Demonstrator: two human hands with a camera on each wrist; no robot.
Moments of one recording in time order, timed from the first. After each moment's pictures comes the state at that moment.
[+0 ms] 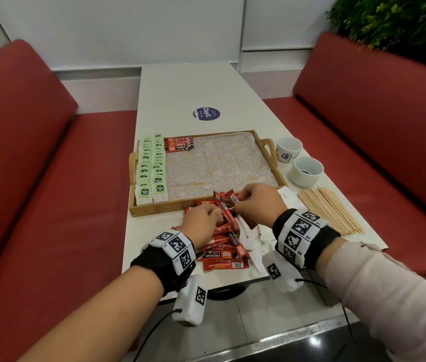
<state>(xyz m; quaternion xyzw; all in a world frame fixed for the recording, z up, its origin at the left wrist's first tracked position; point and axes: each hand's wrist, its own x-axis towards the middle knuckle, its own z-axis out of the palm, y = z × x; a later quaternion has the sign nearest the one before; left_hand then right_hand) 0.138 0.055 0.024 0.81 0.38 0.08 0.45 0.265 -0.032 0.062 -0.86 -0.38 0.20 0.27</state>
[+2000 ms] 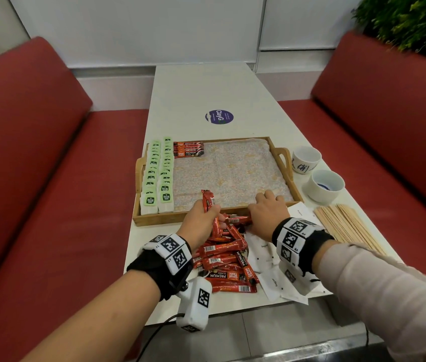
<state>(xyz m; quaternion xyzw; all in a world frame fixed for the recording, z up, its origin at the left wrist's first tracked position) 0.152 0.081 0.031 0.64 0.40 0.18 0.63 0.297 0.003 0.025 -0.83 -0.54 0.01 -0.15</state>
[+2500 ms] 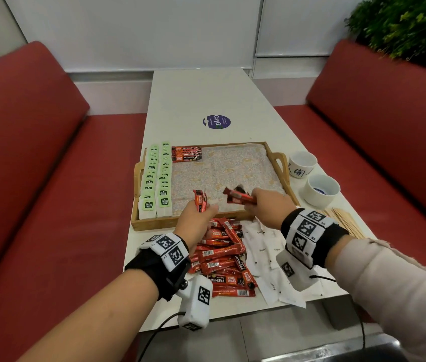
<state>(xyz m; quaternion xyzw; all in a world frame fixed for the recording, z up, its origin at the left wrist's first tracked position) 0.151 0.090 0.033 0.61 0.41 0.20 0.64 0.310 0.007 0.061 -0.86 -0.49 0.14 0.05</state>
